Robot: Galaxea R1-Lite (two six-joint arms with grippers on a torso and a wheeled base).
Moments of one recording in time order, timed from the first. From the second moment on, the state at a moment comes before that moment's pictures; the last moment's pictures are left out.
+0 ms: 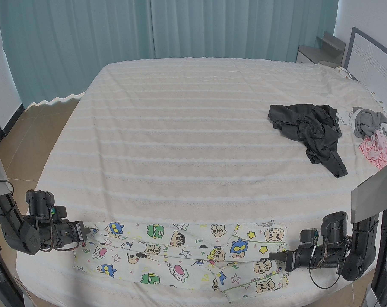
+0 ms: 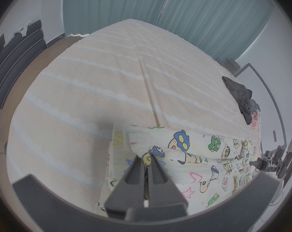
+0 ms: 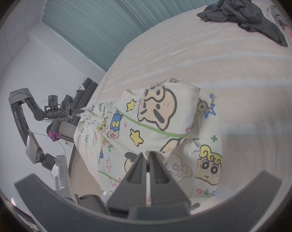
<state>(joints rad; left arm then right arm) 0.13 2.00 -0.32 -0.88 -0.28 -0.20 0.31 2.27 -0.06 -1.52 0.41 0.29</state>
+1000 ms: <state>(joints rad) 0.18 1.96 -0.22 -1.06 -0.35 -0.40 0.25 2.16 -0.02 -1.55 0.33 0.36</state>
